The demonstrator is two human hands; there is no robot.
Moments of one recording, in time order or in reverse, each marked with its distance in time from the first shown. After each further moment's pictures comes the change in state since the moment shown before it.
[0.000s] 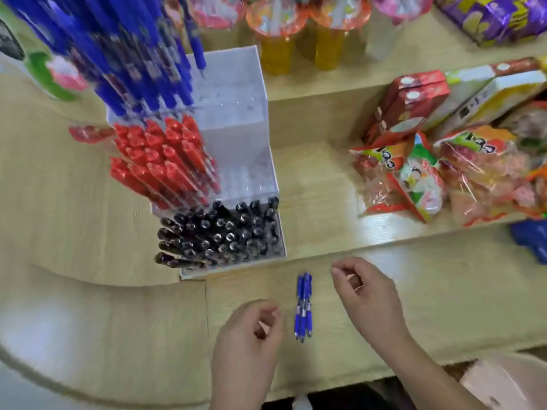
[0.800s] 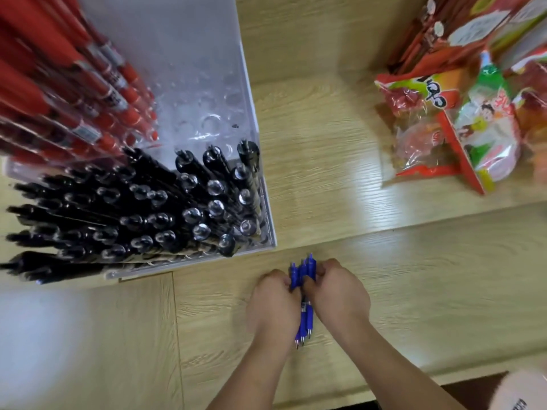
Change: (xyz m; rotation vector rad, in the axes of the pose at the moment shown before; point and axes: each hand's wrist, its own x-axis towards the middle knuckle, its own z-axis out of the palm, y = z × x) left_hand 0.085 -0.083 0.156 0.349 -0.248 -0.342; right_hand 0.042 0.099 0.115 -0.435 -0.224 0.386
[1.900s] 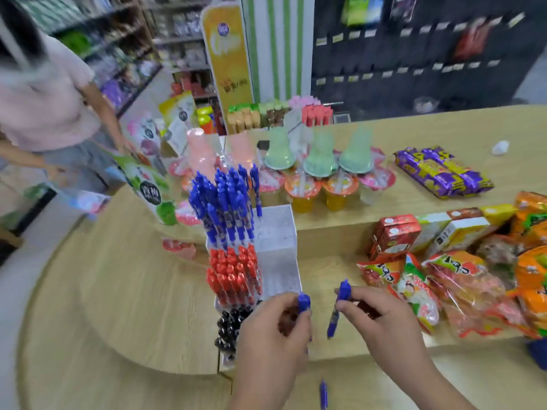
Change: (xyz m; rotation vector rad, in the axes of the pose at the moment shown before) left_hand -0.176 0.105 -0.275 -0.521 0.405 0.660; right_hand -0.149 -0.111 -0.262 0.582 0.295 -0.759
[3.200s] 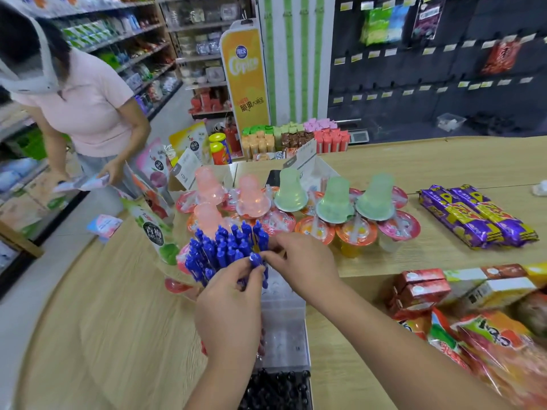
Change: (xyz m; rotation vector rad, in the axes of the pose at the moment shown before) left_hand 0.139 0.052 -0.026 0.172 0.481 -0.116; right_hand 0.203 -0.089 0.075 -0.492 -0.199 -0.342
